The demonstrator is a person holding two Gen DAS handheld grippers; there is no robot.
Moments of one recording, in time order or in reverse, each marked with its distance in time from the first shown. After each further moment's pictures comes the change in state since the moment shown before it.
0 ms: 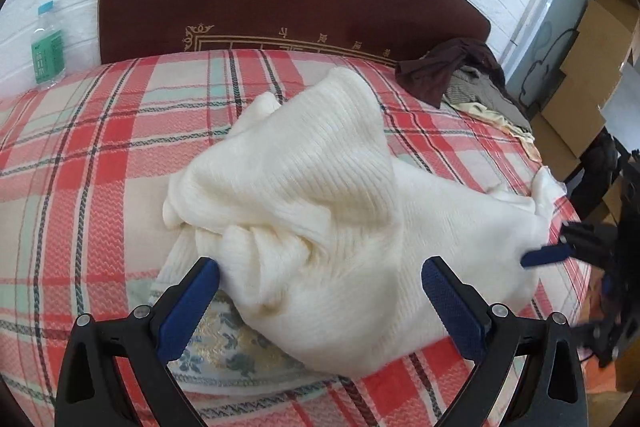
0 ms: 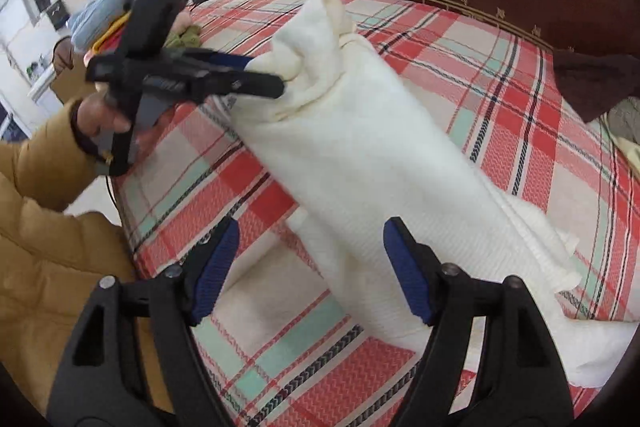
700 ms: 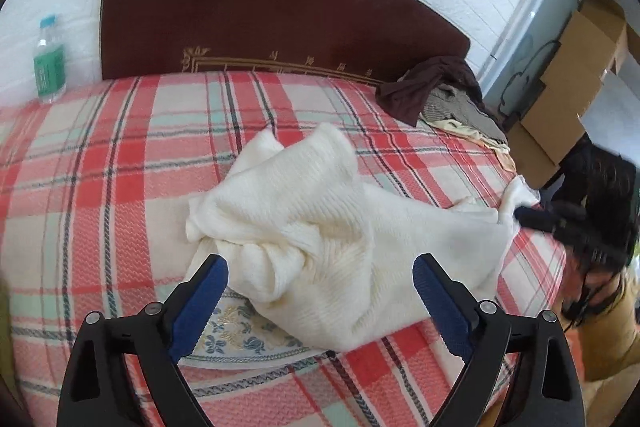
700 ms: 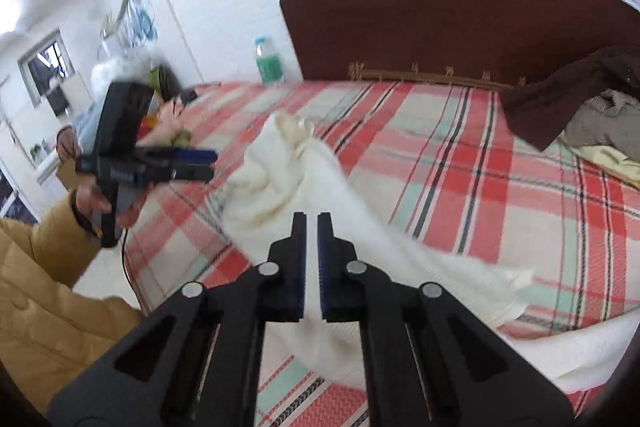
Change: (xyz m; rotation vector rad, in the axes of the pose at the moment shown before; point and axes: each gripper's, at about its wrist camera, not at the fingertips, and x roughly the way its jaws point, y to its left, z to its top) left arm -0.065 -0.010 0.001 0.101 -0.052 -0.046; right arm -0.076 -0.067 0.007 0.219 -0.346 0.010
